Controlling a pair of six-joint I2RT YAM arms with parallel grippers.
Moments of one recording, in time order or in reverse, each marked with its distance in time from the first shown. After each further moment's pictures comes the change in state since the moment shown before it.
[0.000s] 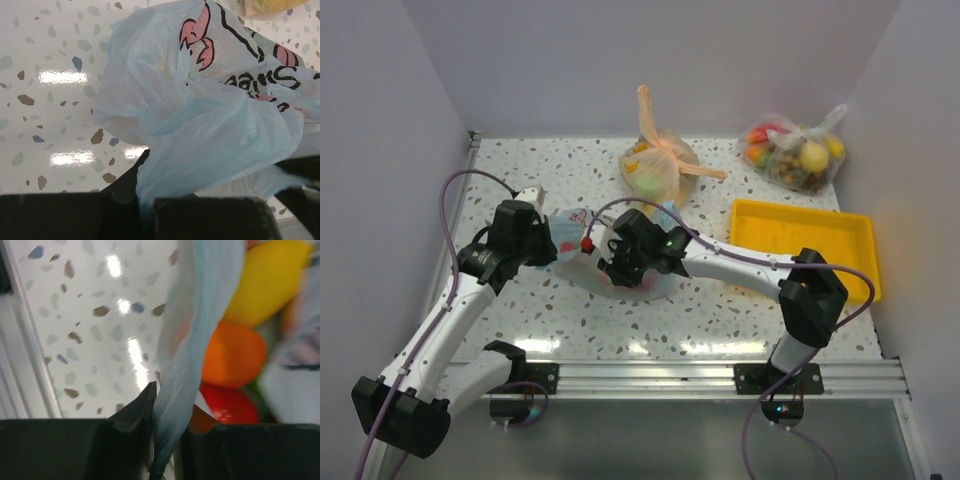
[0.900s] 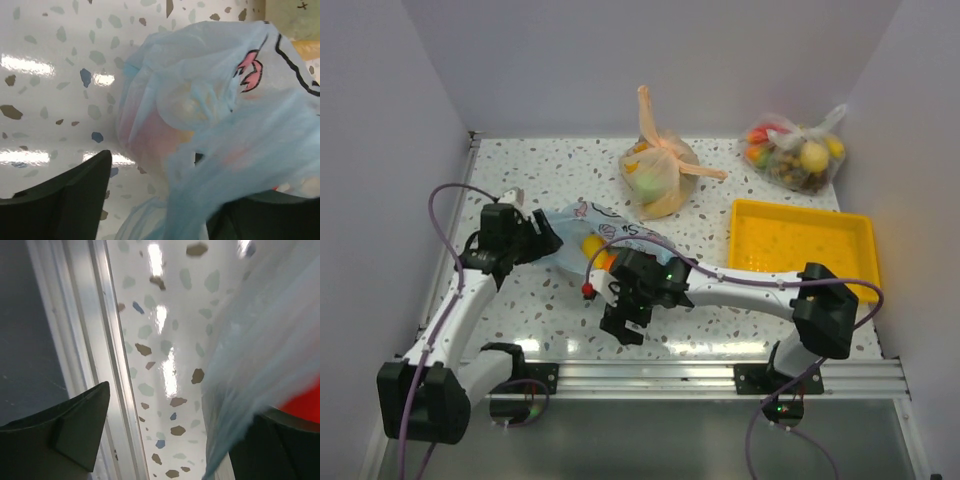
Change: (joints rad) left arm 0.245 0.097 -0.190 0.308 0.173 -0.079; right arm 0.184 -0.074 -0.195 -0.087 -0.046 0.098
